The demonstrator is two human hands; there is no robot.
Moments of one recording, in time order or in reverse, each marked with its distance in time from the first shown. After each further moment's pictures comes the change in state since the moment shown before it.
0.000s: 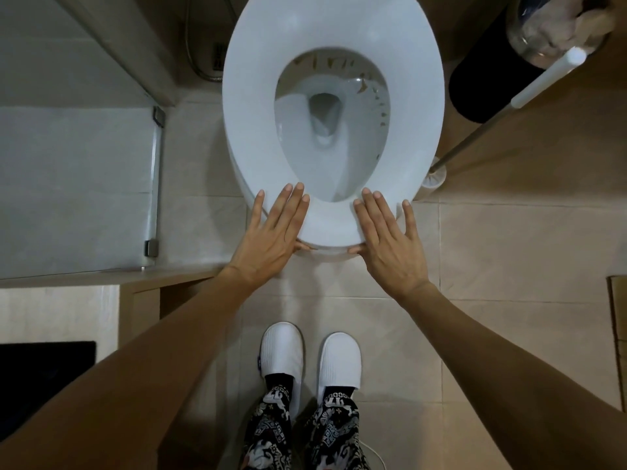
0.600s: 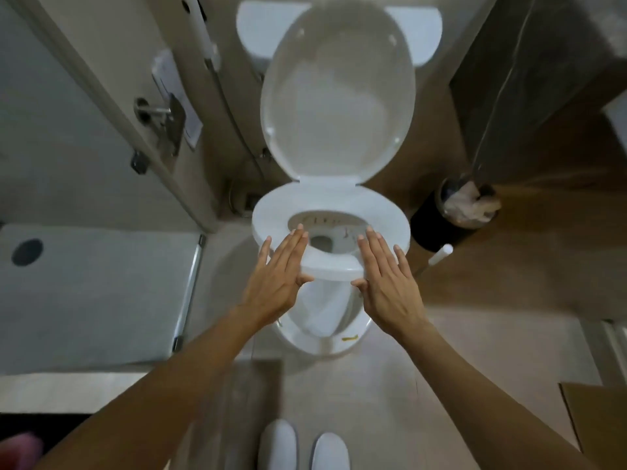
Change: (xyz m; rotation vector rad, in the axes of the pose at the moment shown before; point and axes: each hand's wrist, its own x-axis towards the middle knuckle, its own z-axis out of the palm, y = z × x) left_hand 0.082 -0.100 -0.219 -0.467 0.008 -0.198; right_hand 0.073 0.056 -0.250 0.281 0.054 0.105
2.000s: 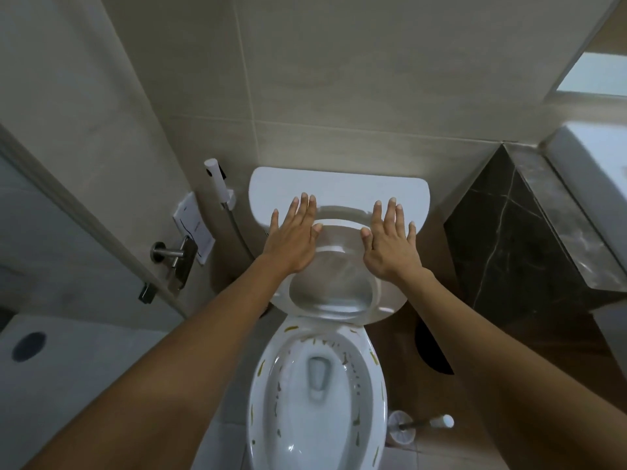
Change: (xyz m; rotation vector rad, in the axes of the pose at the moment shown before) left_hand 0.311 -0.054 -0.194 -0.024 -0.055 -0.313; right_hand 0.319 0.071 -0.180 0.074 -0.081 0.178
